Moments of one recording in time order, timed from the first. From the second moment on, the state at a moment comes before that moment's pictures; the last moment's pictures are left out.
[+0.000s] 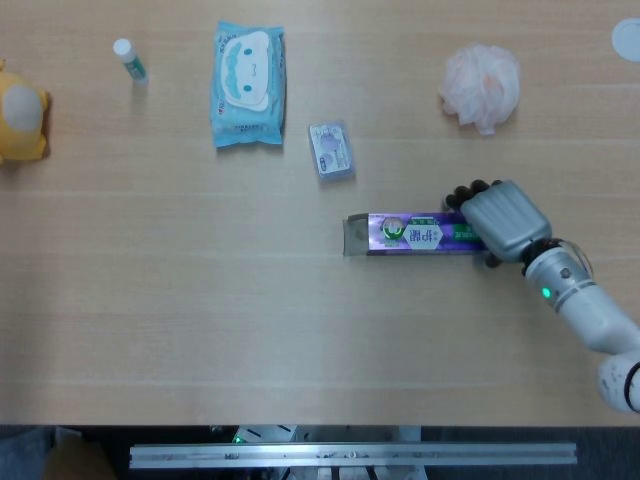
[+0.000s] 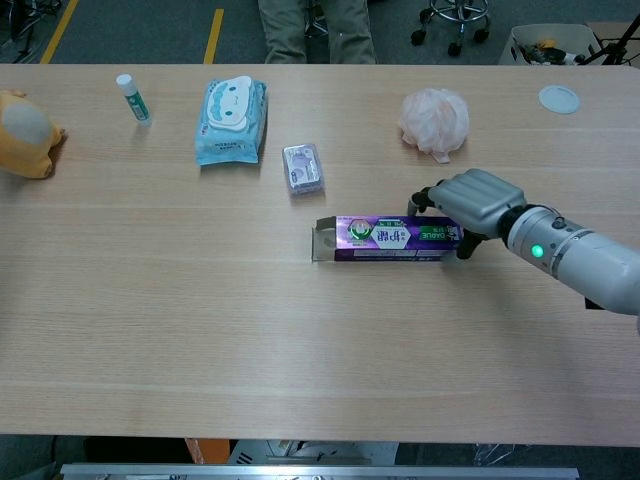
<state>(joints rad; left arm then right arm) 0.03 -1.02 0.02 -1.76 1.55 1.57 0.07 0.65 -1.57 0.05 -1.44 -1.08 0.81 -0.60</state>
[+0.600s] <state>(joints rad) 0.03 -1.03 0.01 -1.74 1.53 1.56 0.05 0.67 -1.52 0.06 -1.48 -1.11 0.87 -0.58</state>
